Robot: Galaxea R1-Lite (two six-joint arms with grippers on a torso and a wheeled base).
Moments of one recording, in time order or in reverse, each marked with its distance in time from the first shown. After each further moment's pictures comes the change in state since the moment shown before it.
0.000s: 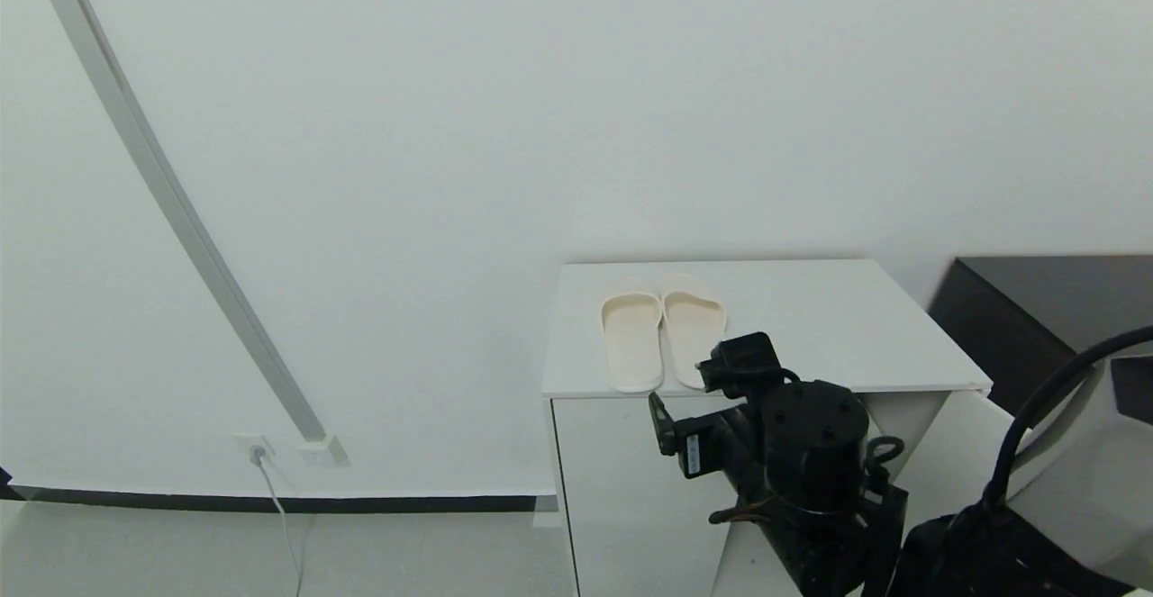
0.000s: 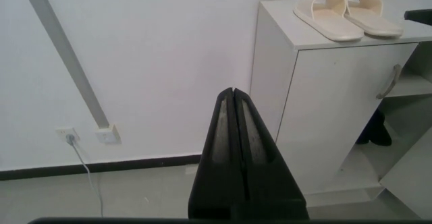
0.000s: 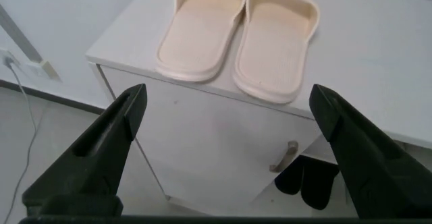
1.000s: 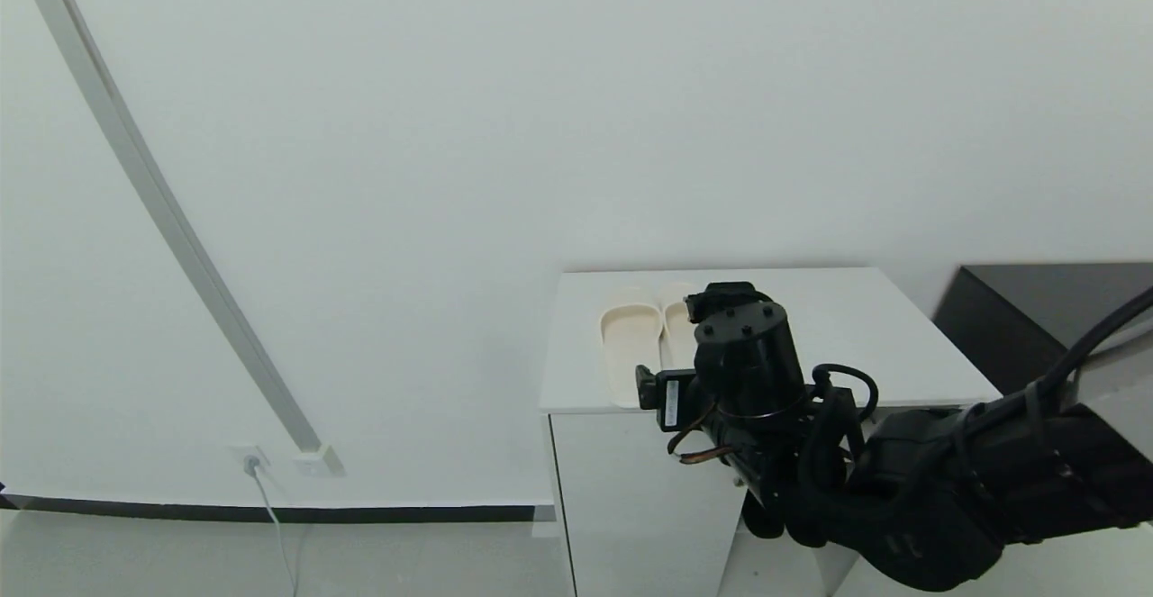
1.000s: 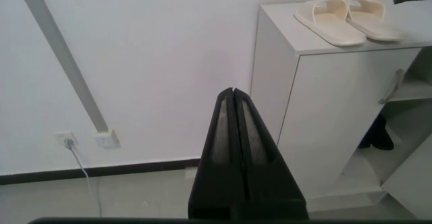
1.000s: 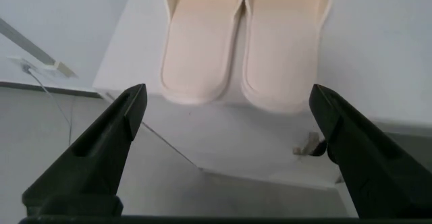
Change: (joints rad) left arm 0.000 0.000 -0.001 0.000 -0.001 -0.003; right arm -0.022 -0.048 -0.326 0.620 -0.008 0.320
